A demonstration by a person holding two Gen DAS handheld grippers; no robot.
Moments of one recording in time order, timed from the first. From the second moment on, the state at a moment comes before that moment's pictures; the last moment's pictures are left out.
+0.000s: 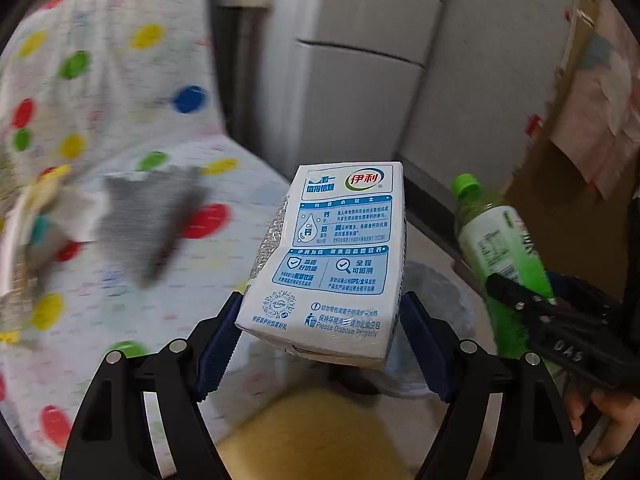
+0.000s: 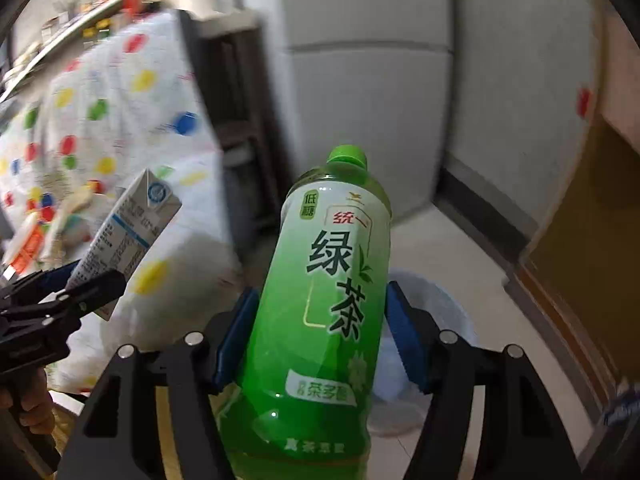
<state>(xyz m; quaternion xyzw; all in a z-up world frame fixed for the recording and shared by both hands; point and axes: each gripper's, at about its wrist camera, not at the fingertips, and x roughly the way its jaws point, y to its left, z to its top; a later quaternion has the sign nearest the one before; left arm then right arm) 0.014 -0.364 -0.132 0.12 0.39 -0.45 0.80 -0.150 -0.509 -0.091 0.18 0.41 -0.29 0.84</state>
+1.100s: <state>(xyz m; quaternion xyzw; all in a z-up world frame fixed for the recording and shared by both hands) 0.026 -0.394 -0.130 0.13 0.38 -0.47 0.79 -0.173 -0.533 -0.056 0.21 0.35 -0.34 0.85</state>
